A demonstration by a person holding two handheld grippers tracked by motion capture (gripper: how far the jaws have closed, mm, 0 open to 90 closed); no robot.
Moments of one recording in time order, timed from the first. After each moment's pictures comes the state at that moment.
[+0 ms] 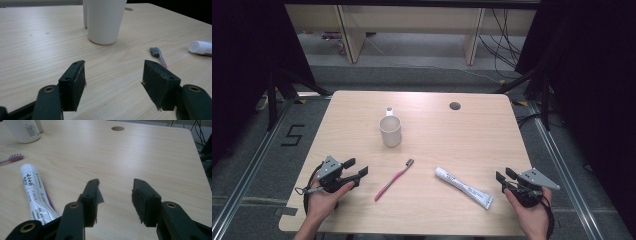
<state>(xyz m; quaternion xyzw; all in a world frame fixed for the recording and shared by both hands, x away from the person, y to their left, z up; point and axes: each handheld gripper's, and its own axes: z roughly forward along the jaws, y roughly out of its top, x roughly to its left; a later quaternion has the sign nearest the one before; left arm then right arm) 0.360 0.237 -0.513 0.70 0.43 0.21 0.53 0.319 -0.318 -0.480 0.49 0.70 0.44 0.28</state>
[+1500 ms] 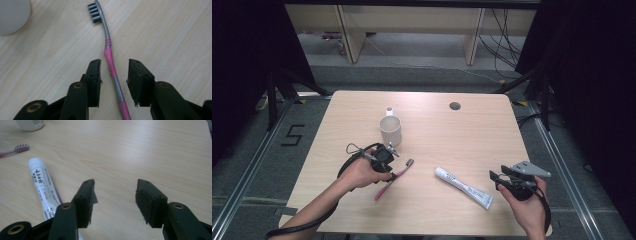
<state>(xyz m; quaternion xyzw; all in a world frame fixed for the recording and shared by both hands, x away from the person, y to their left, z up) 0.412 0.111 -0.453 0.93 0.30 0.04 0.20 0.330 -0.301 -0.460 0.50 0.74 0.39 0.24</state>
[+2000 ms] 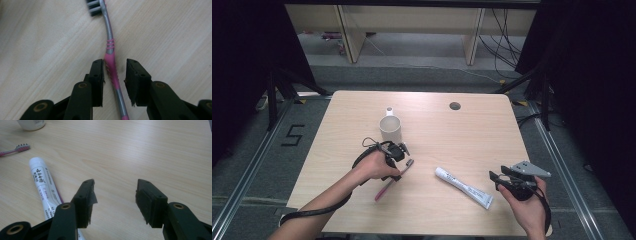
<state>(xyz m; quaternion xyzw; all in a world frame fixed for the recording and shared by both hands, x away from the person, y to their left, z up) 0.437 0.082 -0.471 0.94 0.33 0.00 0.11 0.331 -0.301 -0.460 0.49 0.74 0.39 0.23</state>
